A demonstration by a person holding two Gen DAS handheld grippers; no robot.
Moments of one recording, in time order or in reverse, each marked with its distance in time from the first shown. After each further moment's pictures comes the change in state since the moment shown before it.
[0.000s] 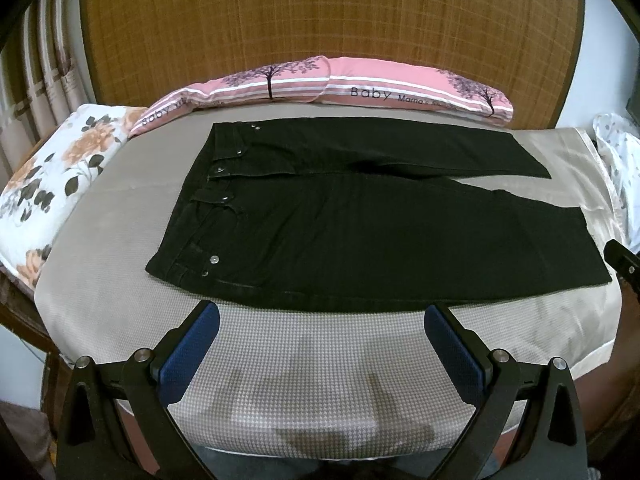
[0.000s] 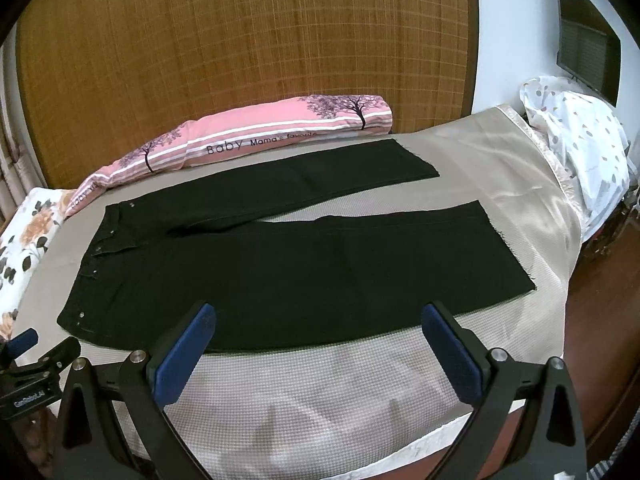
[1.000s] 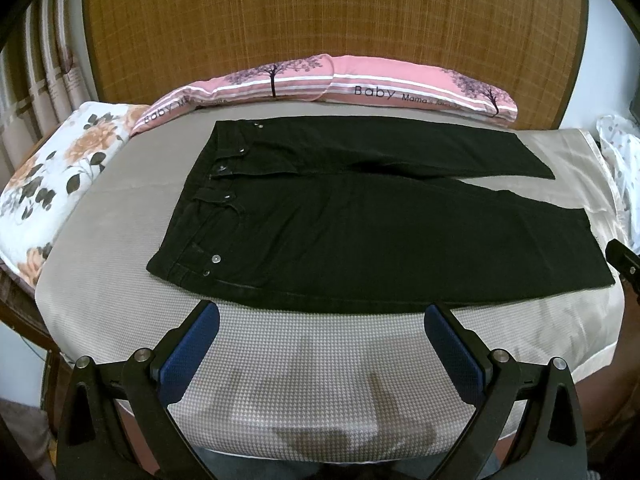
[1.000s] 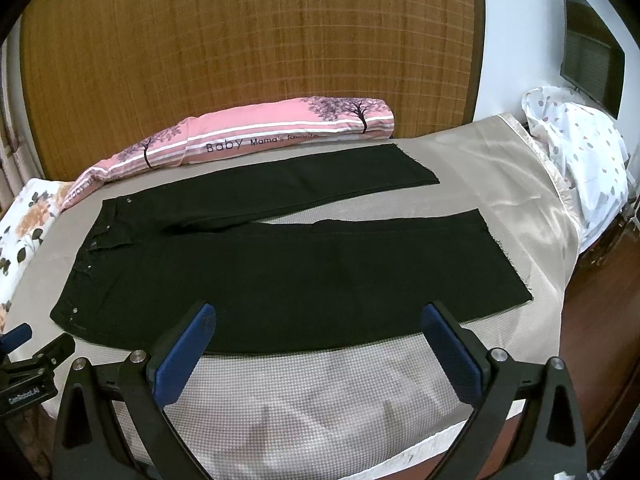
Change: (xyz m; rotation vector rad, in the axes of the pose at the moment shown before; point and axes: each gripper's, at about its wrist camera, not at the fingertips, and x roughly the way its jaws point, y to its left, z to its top) left arm 0.002 -0.001 0.002 -0.002 0.003 0.013; right arm 0.002 0.002 0.005 -0.019 -0.001 -0.011
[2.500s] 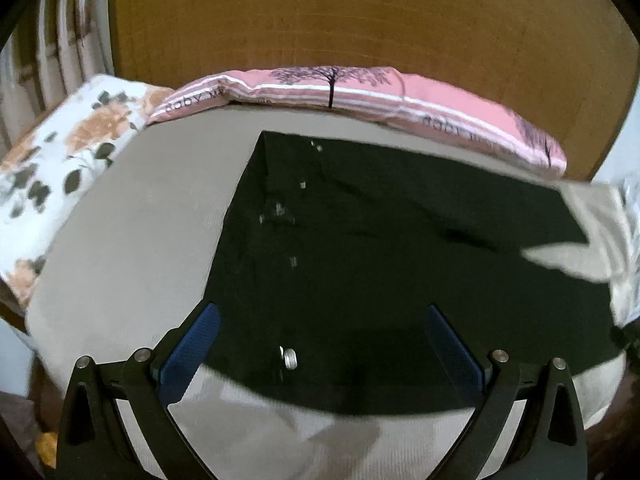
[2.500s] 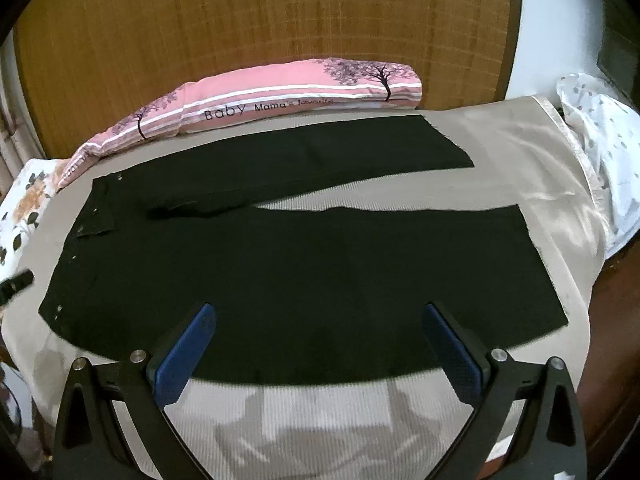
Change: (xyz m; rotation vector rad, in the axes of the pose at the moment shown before) left arm 0.069 0.118 0.095 -0.154 0.024 -0.031; right arm 0.083 -0.001 0.036 -0.057 0.135 0.064
